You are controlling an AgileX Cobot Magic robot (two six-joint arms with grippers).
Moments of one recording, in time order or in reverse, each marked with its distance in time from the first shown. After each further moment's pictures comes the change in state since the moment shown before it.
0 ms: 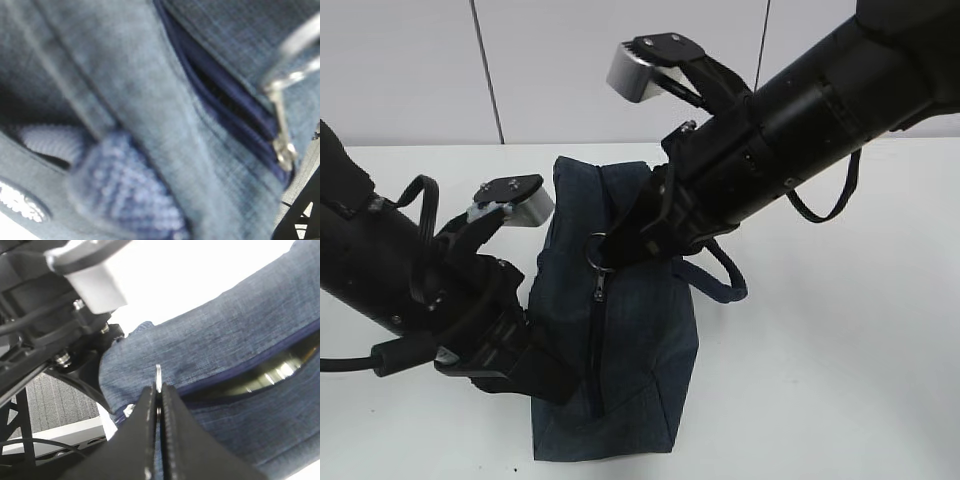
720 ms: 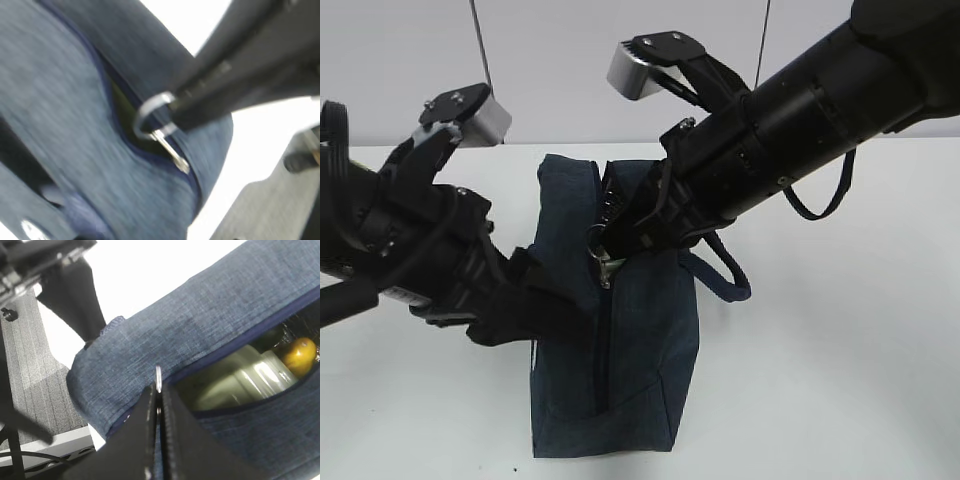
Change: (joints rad) left arm 0.000 -0.180 0.000 -0.008 -0.070 -0.015; right arm 0.000 0.011 0.000 0.006 -0.048 0.000
